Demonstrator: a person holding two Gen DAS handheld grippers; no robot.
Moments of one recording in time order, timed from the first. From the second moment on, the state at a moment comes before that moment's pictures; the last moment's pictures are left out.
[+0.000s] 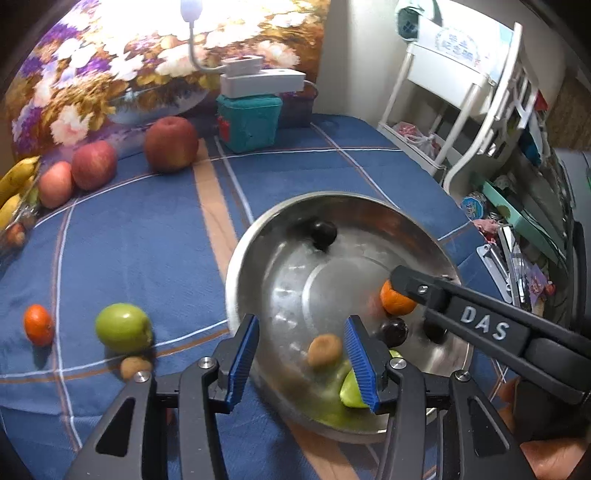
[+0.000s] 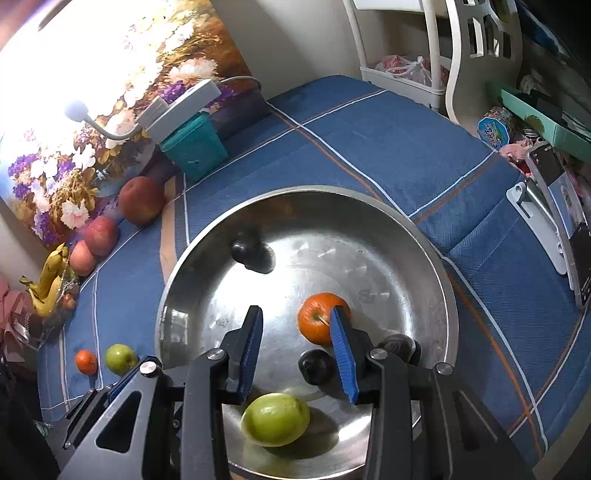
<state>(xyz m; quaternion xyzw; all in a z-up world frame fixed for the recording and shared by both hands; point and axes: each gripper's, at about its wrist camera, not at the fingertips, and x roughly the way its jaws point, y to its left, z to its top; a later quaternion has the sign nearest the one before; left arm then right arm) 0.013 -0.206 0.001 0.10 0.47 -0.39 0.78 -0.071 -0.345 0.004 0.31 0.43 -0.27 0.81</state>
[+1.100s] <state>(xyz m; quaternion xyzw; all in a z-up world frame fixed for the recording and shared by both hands) 0.082 -0.079 0.009 0.01 0.54 -0.20 0.82 -0.053 -0.267 0.019 0.23 0.47 -0.24 0.82</state>
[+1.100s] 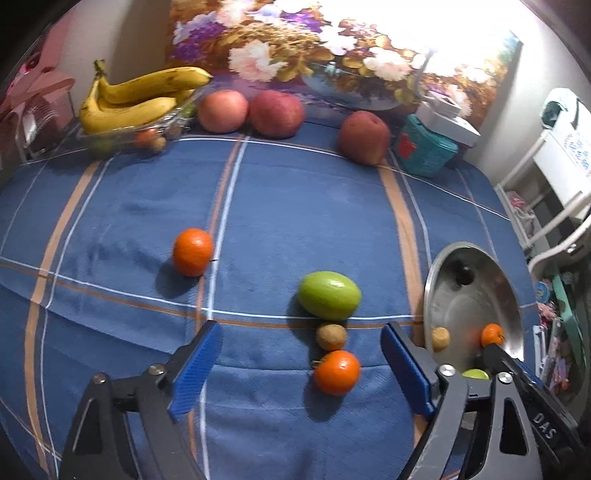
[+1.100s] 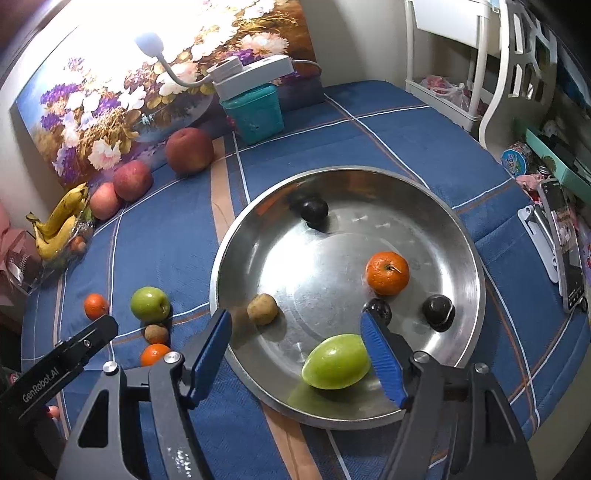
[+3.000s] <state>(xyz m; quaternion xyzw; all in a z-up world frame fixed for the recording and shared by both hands) 0.133 -0.009 -0.004 -0.01 0.54 -0.11 0.84 0.025 -0.162 -0.018 0.18 0.56 -0.11 0.80</state>
